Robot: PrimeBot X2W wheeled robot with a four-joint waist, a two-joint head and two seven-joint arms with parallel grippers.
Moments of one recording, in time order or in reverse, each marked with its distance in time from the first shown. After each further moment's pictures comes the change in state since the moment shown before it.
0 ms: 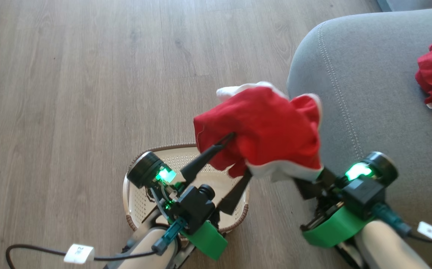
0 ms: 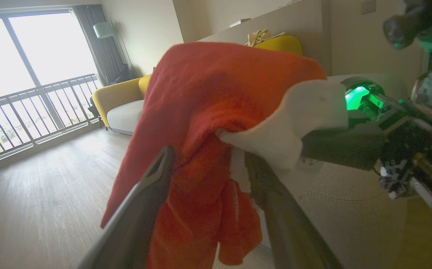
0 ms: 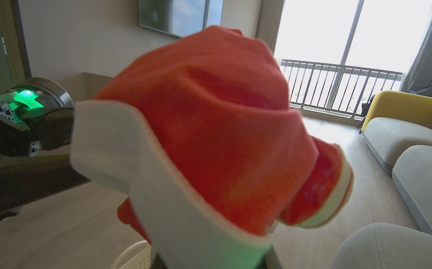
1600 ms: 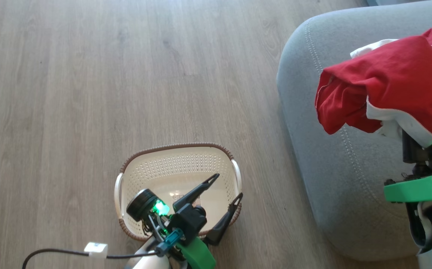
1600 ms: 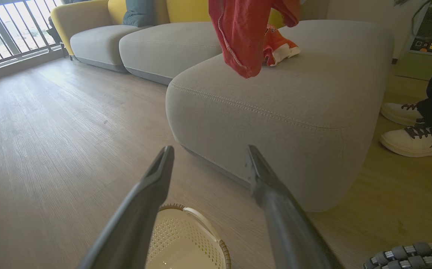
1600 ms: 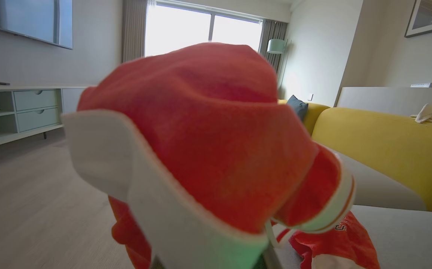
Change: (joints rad) left arm 0.087 -0.009 0.015 0.227 -0.030 -0.044 0.000; right arm 0.046 0.101 -0.555 0.021 -0.096 0.000 0.000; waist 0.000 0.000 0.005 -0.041
